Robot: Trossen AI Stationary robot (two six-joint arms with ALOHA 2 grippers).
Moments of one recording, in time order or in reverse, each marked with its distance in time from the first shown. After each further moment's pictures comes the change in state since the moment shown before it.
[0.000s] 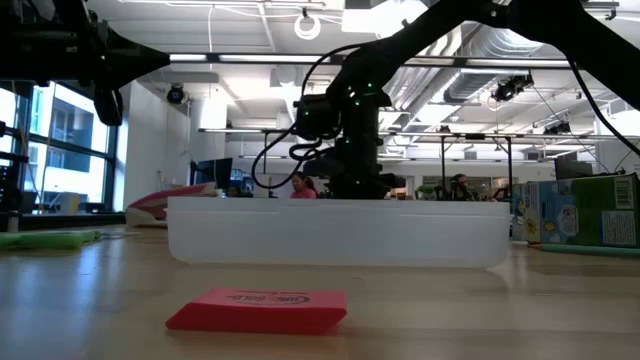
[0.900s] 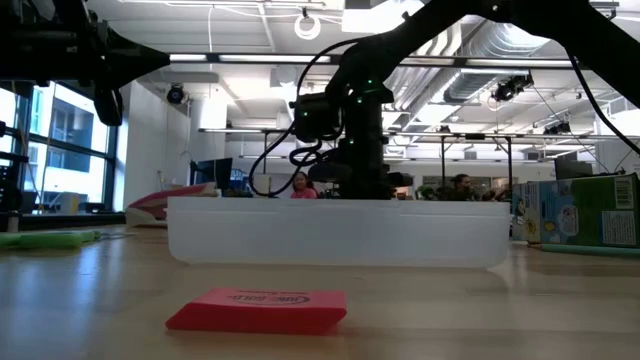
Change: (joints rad) left arm 0.000 0.000 0.000 0.000 0.000 0.000; right arm 0.066 -0.001 -0.034 -0.061 0.008 0.028
